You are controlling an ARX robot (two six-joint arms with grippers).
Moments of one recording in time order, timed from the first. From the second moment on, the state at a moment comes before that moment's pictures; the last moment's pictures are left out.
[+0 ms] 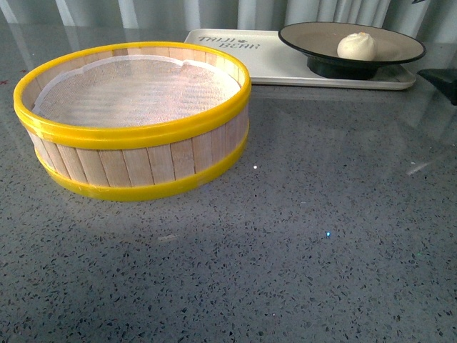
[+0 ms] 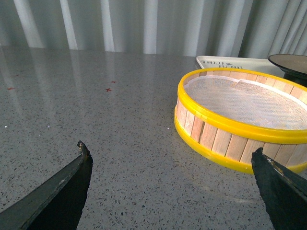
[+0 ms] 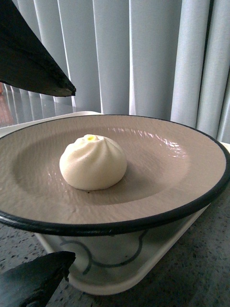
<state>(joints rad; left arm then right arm) 0.00 0.00 0.03 0.00 0.00 0.00 -0.07 1.93 1.23 0.35 -0.32 1.24</state>
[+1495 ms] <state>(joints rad) 0.00 0.00 0.03 0.00 0.00 0.00 -0.27 0.43 0.23 0.19 -0.26 -0.01</state>
